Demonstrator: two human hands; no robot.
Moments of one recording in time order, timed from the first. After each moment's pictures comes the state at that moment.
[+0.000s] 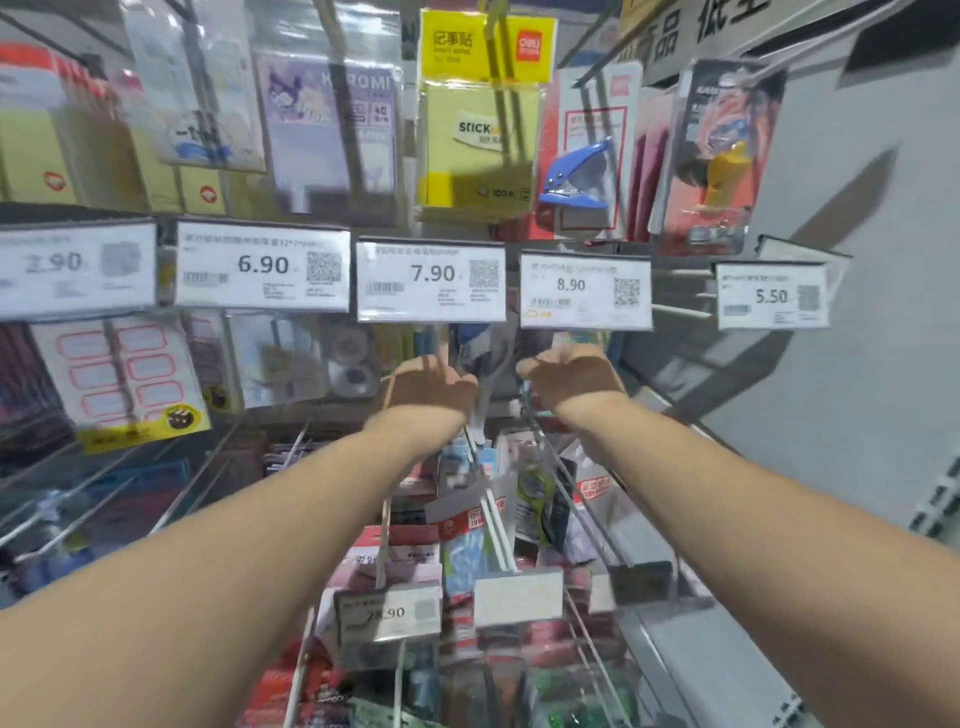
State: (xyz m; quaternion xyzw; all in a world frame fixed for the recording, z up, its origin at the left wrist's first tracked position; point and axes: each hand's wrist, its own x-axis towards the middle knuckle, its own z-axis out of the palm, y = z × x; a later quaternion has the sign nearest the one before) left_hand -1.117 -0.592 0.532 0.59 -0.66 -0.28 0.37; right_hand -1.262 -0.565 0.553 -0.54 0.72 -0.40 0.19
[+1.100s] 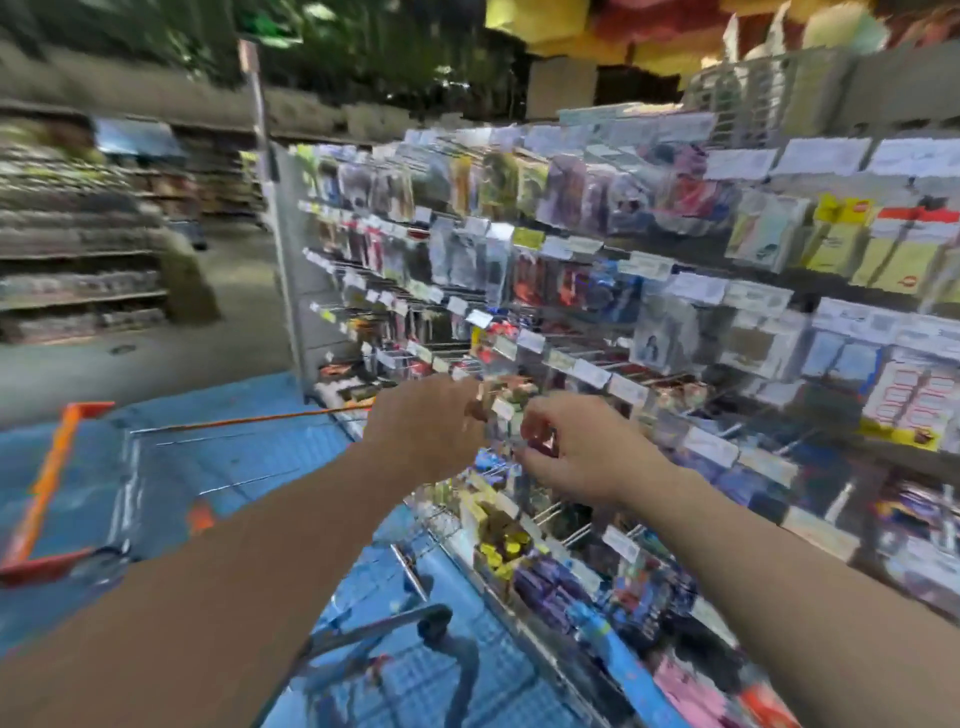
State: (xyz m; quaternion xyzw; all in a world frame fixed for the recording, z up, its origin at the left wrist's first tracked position) left_hand -0.598 -0.030 0.583 0.85 -0.48 0.17 0.12; right_hand -0.742 -0.162 0.592 -0.98 0.11 -0.15 0.08
